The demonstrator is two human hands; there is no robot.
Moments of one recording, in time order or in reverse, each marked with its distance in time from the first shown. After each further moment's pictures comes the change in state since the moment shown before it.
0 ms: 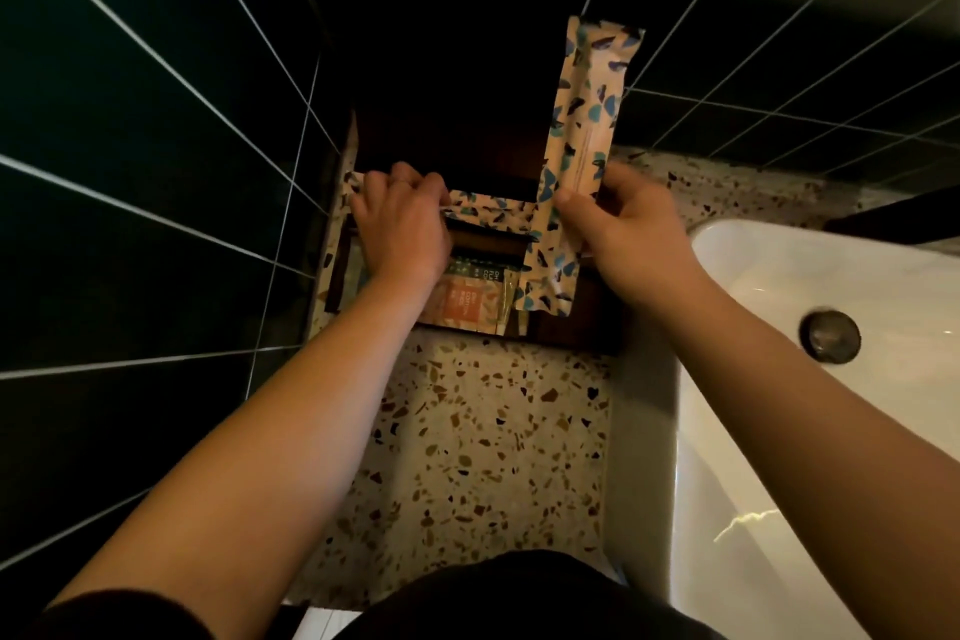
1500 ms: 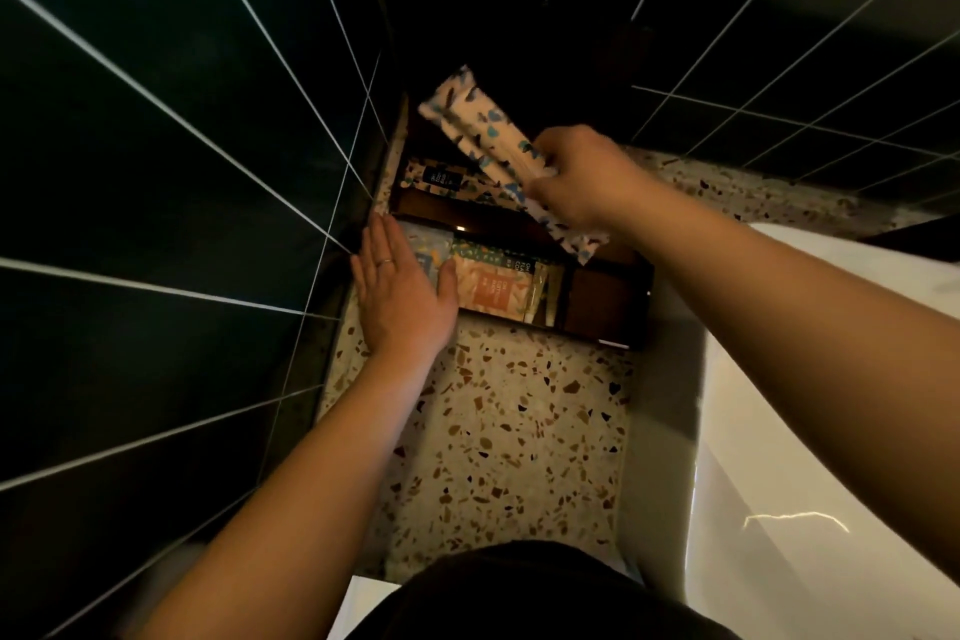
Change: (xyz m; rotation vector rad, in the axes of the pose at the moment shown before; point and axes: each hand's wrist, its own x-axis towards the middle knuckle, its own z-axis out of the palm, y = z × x) left_hand -0.086 -0.035 0.002 -0.174 -0.090 -0.292; right_hand 0.051 -0.029 0.048 -0.800 -0.216 -0.095
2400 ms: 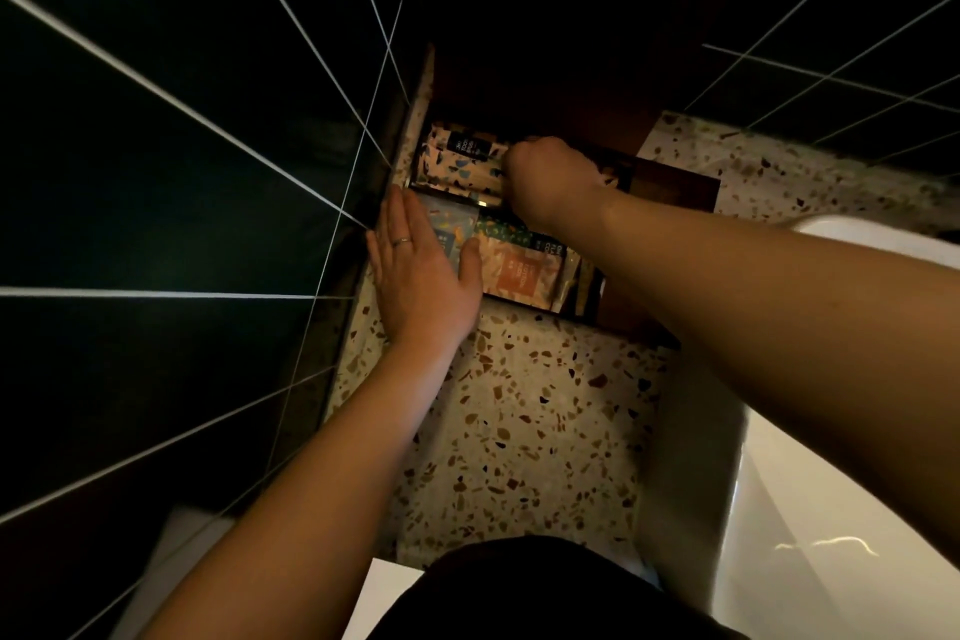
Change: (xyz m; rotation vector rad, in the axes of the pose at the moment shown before) left_hand 0.002 -0.001 0.007 0.006 0.060 -0.014; right_hand 0.053 -0.006 0.079 -0.482 -0.128 -0.103
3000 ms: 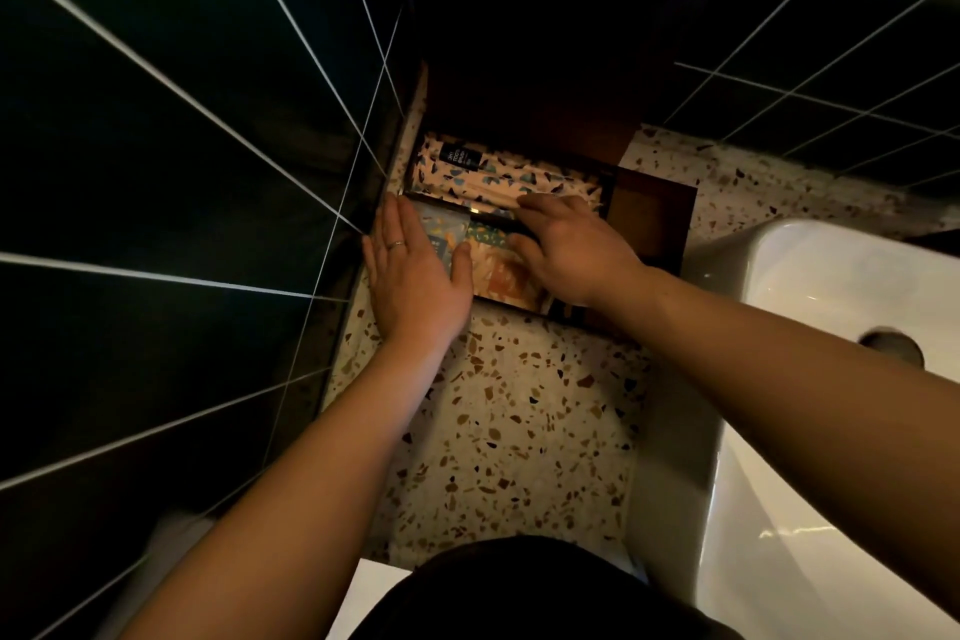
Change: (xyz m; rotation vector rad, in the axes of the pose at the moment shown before) left_hand 0.000 0.001 -0.002 -0.012 -0.021 -0.003; right_hand -0.059 0.032 0.028 0.192 -0.039 -0.104
